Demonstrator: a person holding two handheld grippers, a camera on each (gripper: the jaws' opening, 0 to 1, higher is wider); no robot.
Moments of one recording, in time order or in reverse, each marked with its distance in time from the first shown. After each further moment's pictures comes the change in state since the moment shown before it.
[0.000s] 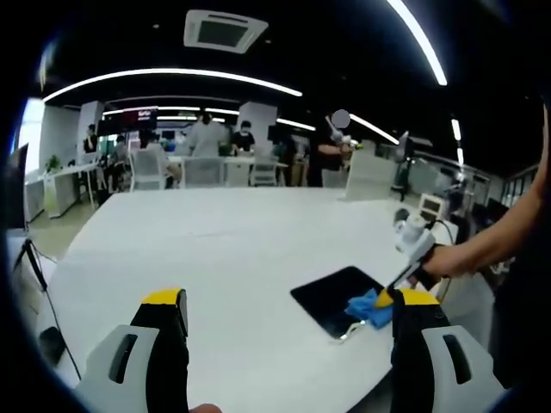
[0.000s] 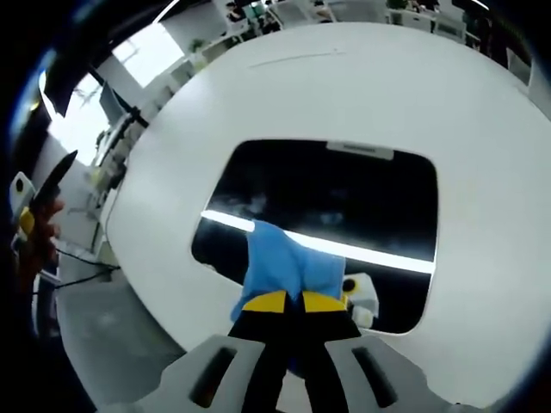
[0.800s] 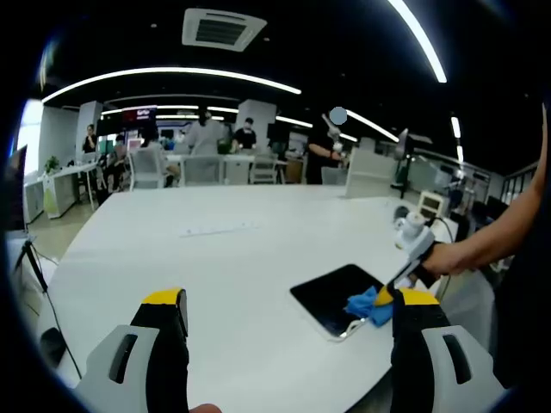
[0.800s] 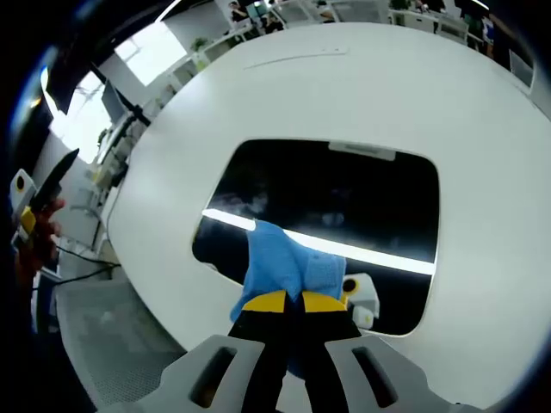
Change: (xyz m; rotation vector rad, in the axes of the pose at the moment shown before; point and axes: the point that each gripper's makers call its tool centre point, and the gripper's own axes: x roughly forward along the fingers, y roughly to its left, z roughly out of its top) left arm 0.000 0.000 -0.001 0.007 0.012 -0.001; right arm 0.000 0.000 0.000 -0.009 0.006 0.008
